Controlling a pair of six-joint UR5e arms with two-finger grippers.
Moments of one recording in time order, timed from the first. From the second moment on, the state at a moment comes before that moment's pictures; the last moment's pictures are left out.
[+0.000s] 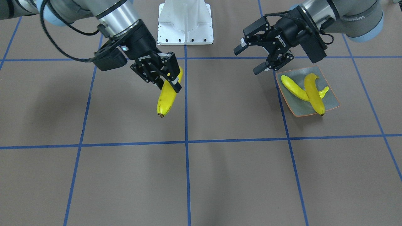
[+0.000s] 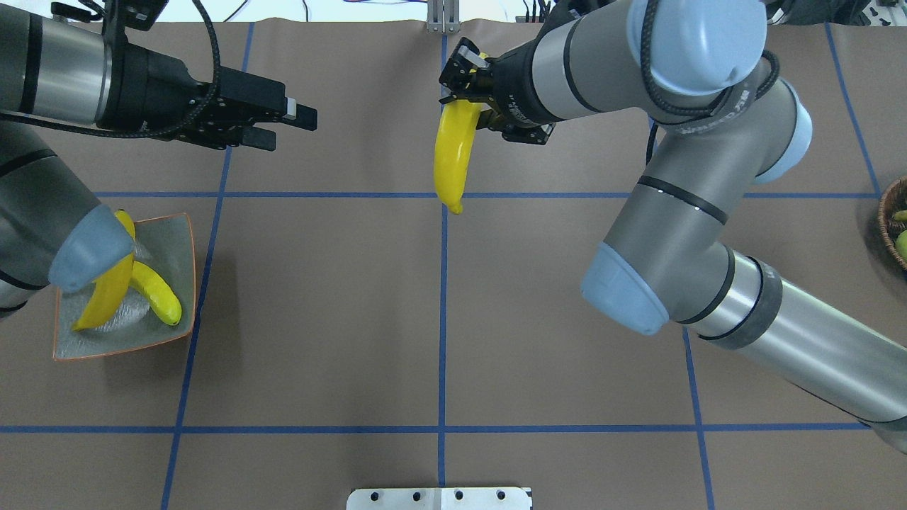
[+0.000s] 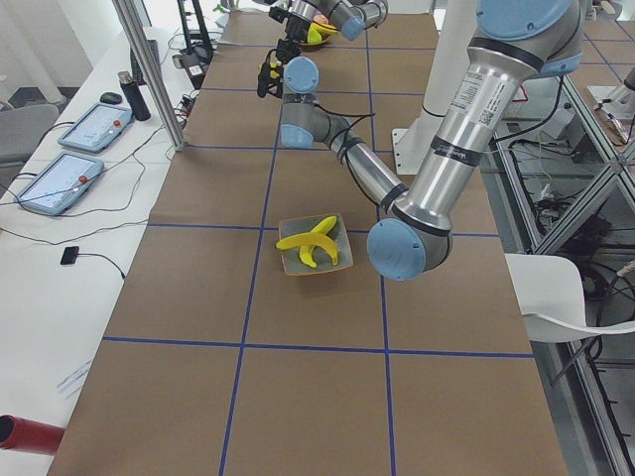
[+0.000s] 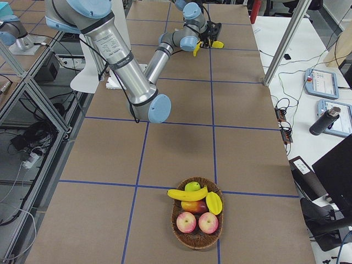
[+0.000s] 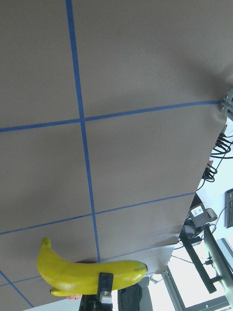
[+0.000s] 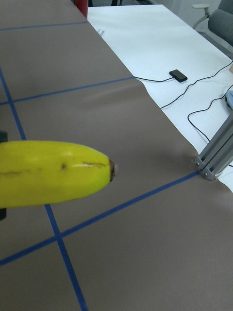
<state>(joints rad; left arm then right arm) -0.91 -2.02 -1.86 -2.48 -2.27 -1.42 0.70 -0.85 1.84 -1.22 1.81 1.76</state>
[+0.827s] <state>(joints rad) -0.81 -2.04 -1.89 -2.48 -2.22 -1.42 0.60 -0.77 1.85 -1.21 1.73 1.84</state>
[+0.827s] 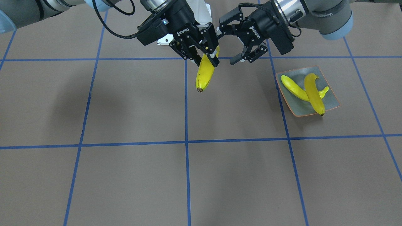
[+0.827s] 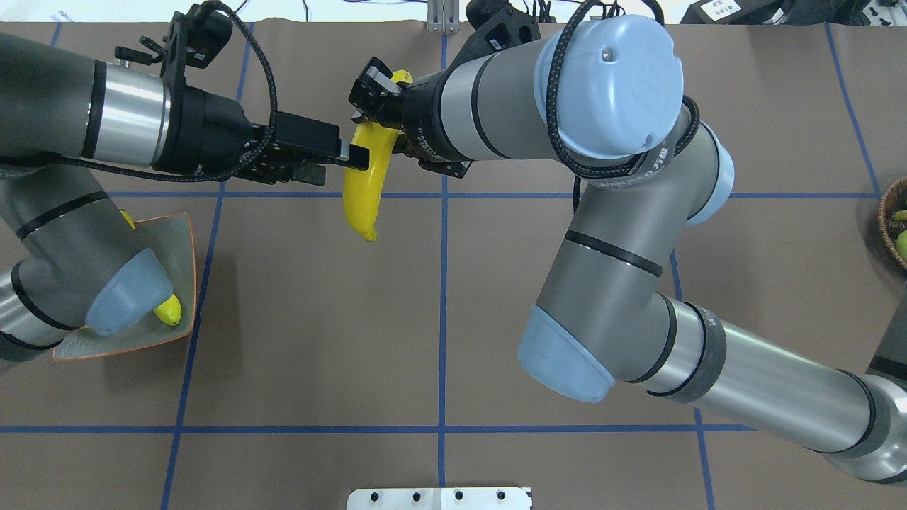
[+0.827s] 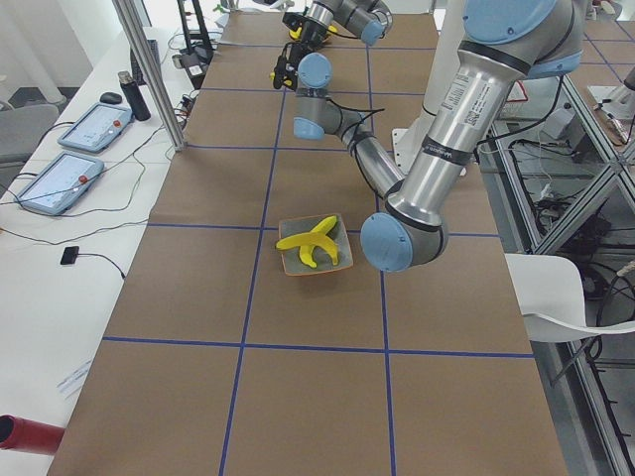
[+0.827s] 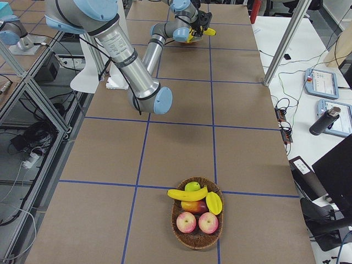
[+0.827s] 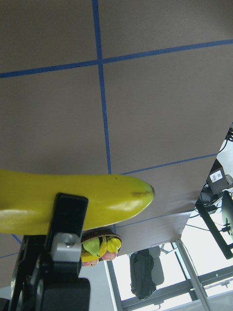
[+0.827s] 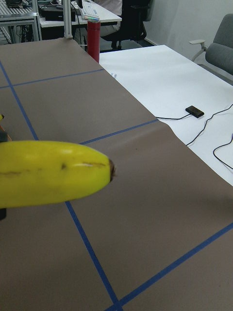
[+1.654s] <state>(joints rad) -0.79 -2.05 -1.91 -2.50 -2.22 -1.42 0.59 -0.76 1.87 -1.21 1.73 1.83</state>
